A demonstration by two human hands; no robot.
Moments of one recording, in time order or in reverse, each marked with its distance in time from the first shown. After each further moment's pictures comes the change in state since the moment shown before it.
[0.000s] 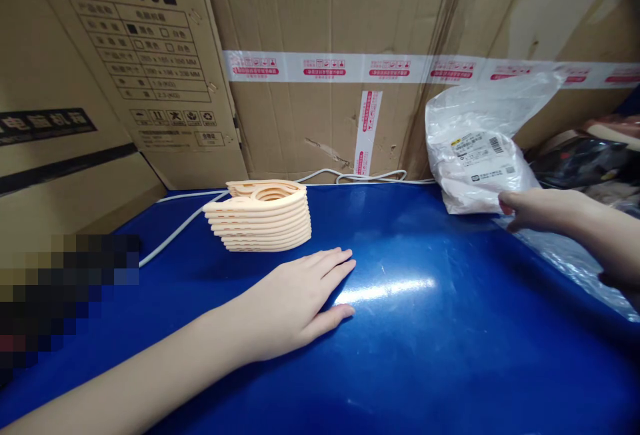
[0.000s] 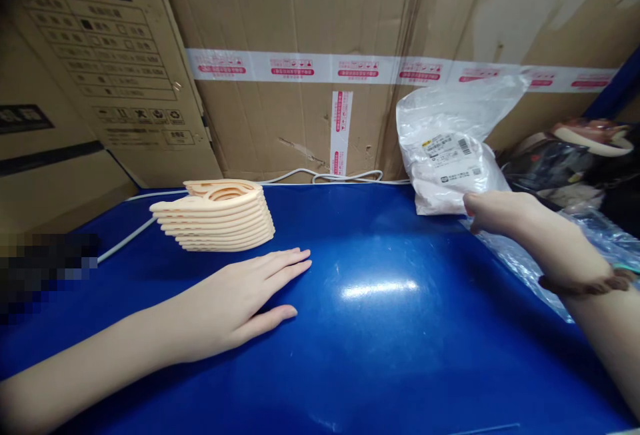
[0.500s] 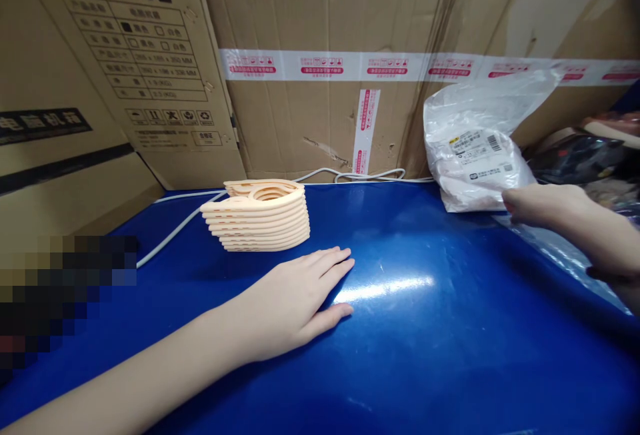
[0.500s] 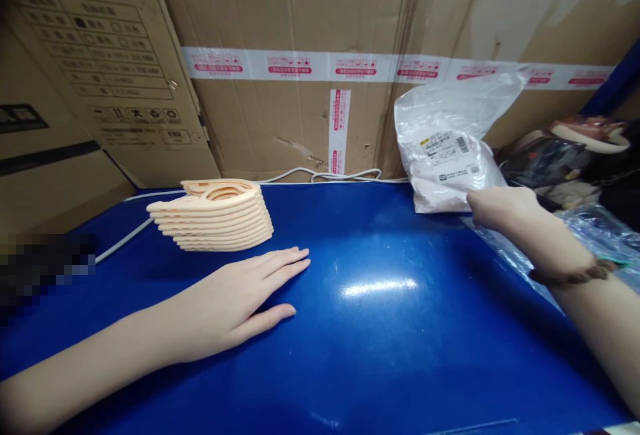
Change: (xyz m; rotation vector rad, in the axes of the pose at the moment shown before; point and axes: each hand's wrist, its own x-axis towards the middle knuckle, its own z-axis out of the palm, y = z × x) left_hand 0.002 0.001 -0.002 0.018 -0.038 -0.016; right_hand -0.017 -0.012 -0.022 -0.003 -0.143 0.090
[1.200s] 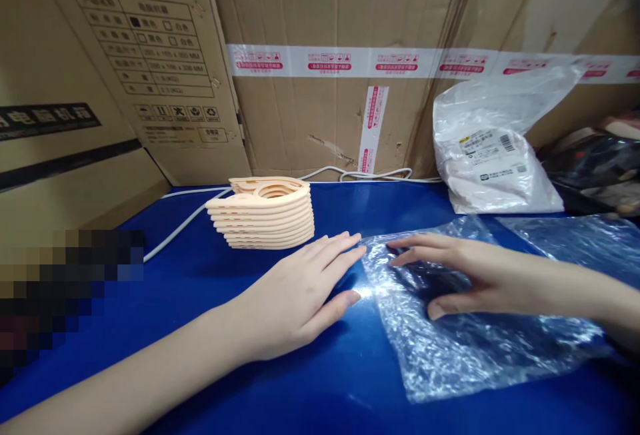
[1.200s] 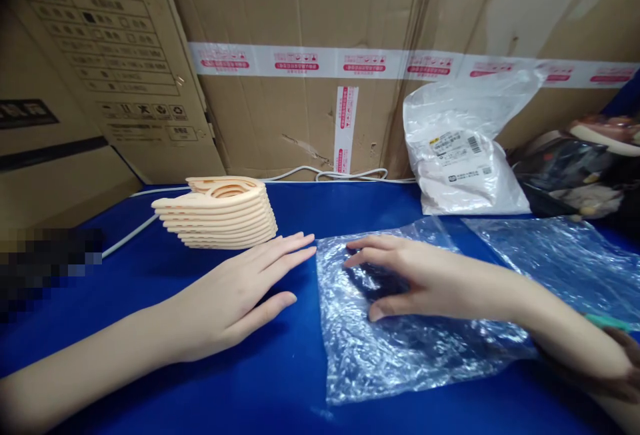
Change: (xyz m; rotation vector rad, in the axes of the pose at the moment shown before) left_hand -0.001 -0.001 0.000 -0.057 0.156 0.017; right_hand -0.087 -0.099 -0.014 0.506 -0.095 -1.056
